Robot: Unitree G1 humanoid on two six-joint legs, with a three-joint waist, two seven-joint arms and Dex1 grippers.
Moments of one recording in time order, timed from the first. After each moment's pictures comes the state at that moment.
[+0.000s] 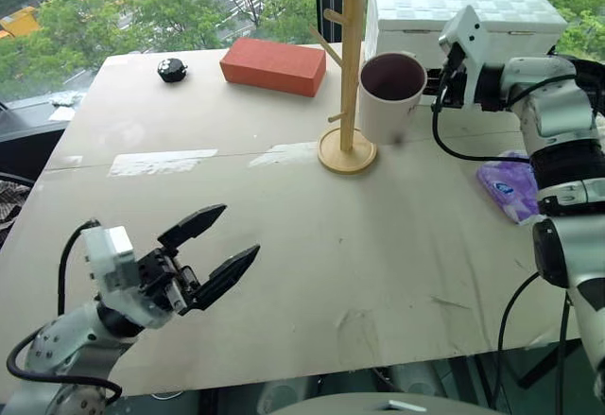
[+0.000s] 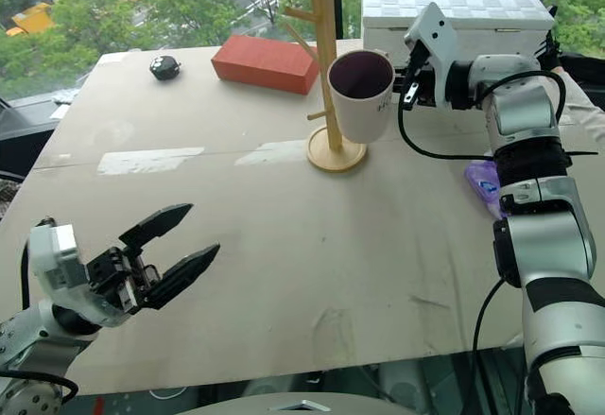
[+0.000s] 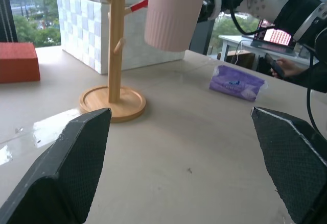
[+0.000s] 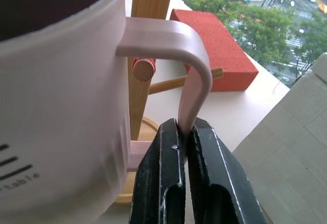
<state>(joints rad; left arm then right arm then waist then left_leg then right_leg) 0.46 0.51 0.50 -0.70 -0.92 0.23 -0.89 -1.23 -0.53 0.13 0.73 0.12 0.24 1.12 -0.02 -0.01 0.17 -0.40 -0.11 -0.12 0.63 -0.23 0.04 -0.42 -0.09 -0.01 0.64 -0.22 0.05</state>
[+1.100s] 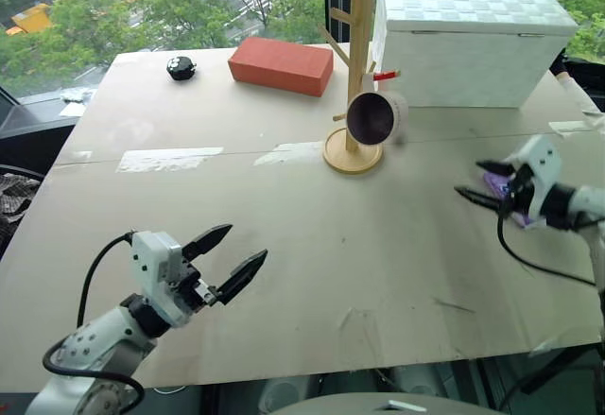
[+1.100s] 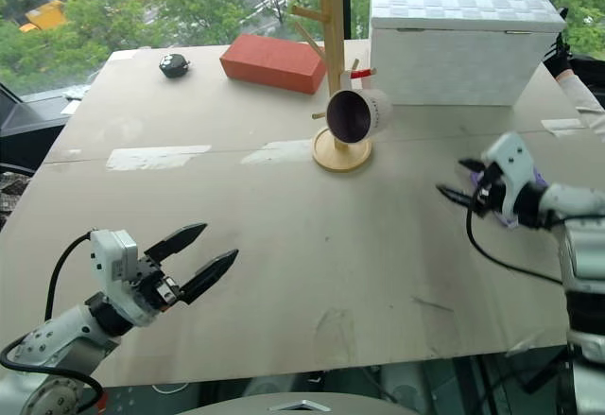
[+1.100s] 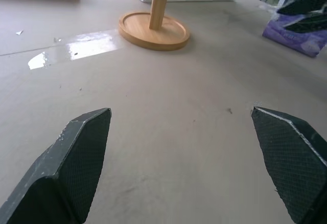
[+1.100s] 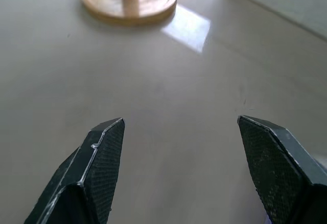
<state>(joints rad) 0.43 0.59 0.36 -0.57 -0.72 0.34 -0.74 -0.15 -0.70 -0.26 -0.17 0.26 0.50 0.93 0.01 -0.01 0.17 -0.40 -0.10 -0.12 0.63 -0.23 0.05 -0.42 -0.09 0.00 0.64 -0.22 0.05</state>
